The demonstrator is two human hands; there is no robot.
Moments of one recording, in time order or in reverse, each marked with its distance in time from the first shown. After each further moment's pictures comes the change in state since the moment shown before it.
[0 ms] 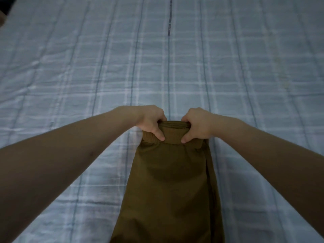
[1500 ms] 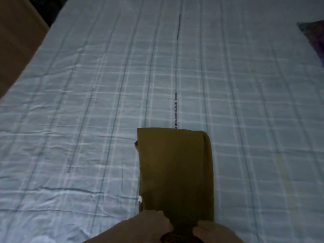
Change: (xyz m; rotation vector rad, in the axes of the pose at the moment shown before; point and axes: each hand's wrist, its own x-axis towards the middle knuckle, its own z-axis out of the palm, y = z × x) left_hand -0.249 0.158 0.326 -0.058 -0.254 0.232; right_hand -0.334 -0.071 0.314 0.100 -0.154 -0.037
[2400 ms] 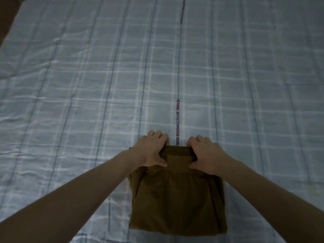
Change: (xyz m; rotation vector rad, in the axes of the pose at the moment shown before) left_hand 0.086 -0.141 -0.201 0.052 0.546 -0.249; right_hand 0.196 0.025 -0.222 -0.247 0.210 0.110
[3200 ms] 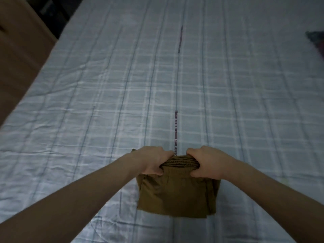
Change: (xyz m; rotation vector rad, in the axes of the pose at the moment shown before) left_hand -0.092 0.067 -0.059 0.130 -0.209 0.102; right_hand -0.095 -0.022 -0.052 0.076 -0.021 -0.239
